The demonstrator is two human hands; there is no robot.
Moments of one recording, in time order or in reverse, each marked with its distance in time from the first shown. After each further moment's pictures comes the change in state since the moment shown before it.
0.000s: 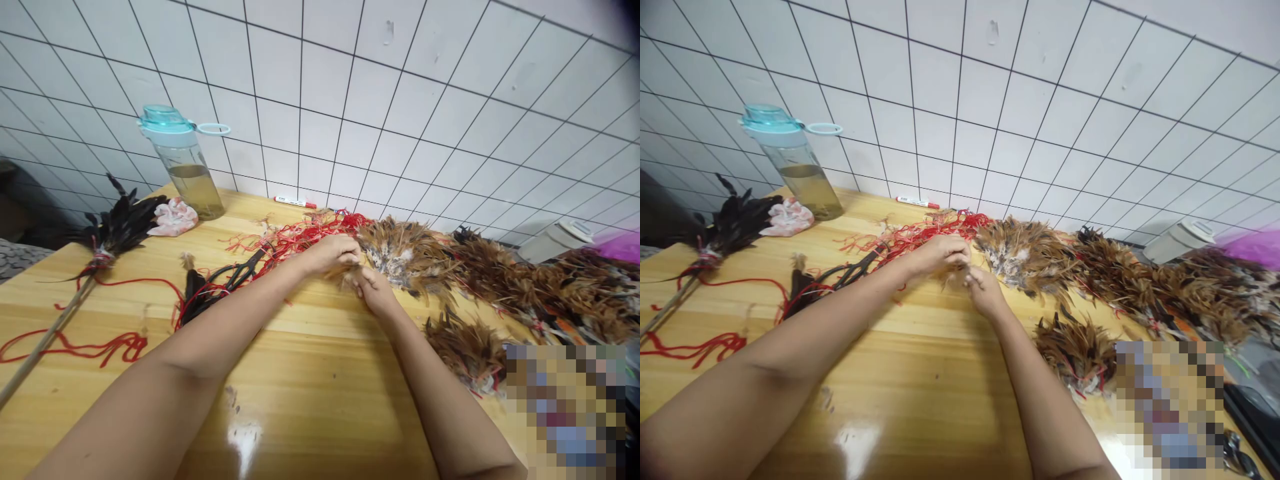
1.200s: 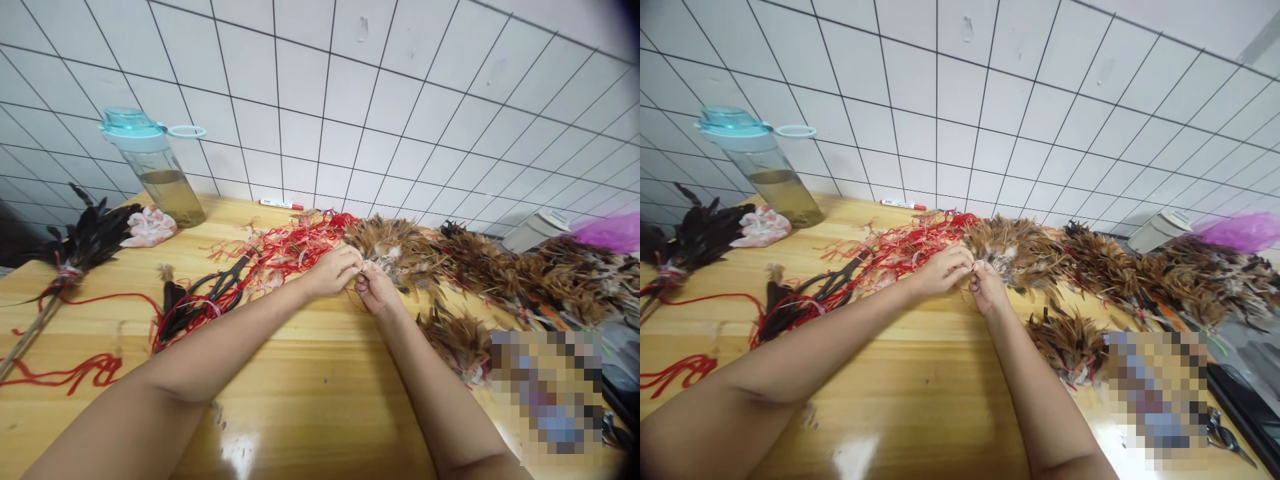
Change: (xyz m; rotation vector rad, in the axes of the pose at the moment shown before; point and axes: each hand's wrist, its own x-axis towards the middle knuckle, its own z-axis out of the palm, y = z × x) left_hand -0.001 0.021 0.043 -0.038 0.194 0.100; right_hand 0.009 0.015 -0.004 1.161 0.295 0.475
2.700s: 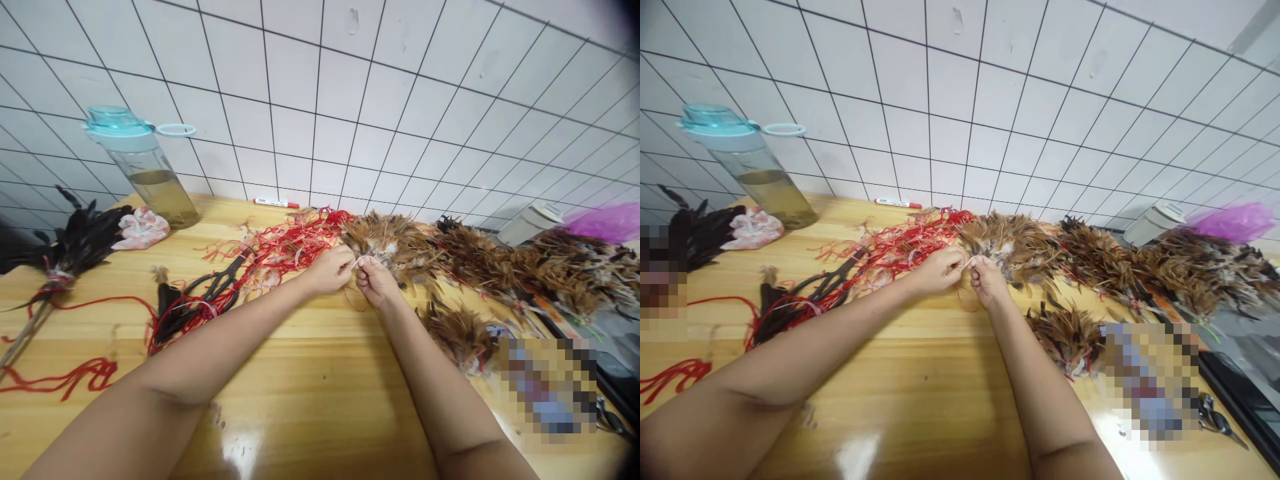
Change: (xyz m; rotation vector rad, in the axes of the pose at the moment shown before) left_hand 0.001 0.003 0.005 -0.009 -0.012 -0.160; right_hand 0.000 -0.010 -0.004 -0.103 -0.021 -0.007
